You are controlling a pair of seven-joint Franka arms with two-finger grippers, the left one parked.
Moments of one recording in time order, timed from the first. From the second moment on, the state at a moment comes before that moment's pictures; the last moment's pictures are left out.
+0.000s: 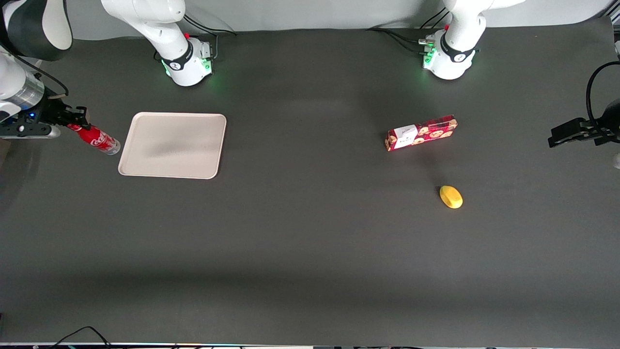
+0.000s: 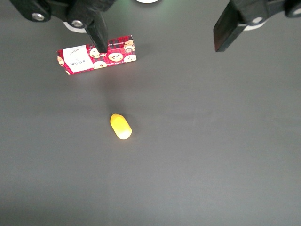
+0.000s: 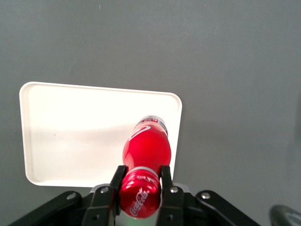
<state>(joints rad) -0.15 -0.33 -0.05 -2.29 -0.14 1.88 -0.16</state>
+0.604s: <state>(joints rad) -0.15 -0.35 -0.12 -2.64 -0.14 2.24 -0.25</state>
